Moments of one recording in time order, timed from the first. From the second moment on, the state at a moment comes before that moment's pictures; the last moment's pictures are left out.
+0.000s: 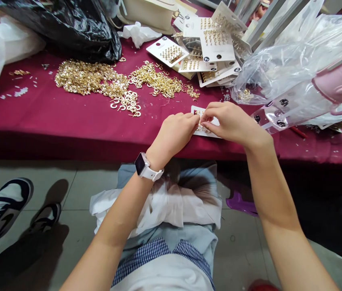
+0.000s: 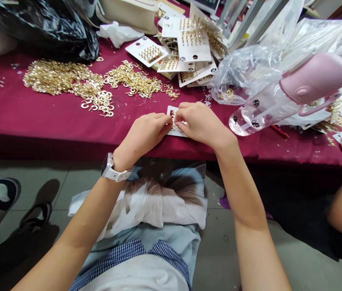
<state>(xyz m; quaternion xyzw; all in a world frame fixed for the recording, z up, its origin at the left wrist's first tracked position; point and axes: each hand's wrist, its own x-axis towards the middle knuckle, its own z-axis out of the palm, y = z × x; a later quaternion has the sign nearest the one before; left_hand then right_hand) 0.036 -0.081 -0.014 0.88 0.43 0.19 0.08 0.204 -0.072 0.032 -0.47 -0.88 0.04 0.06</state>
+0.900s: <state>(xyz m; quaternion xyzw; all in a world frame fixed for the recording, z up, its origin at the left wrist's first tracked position) 0.029 -0.085 -0.015 0.87 0.42 0.25 0.11 0.273 -0.045 -0.029 -0.64 -0.69 -0.08 0.32</state>
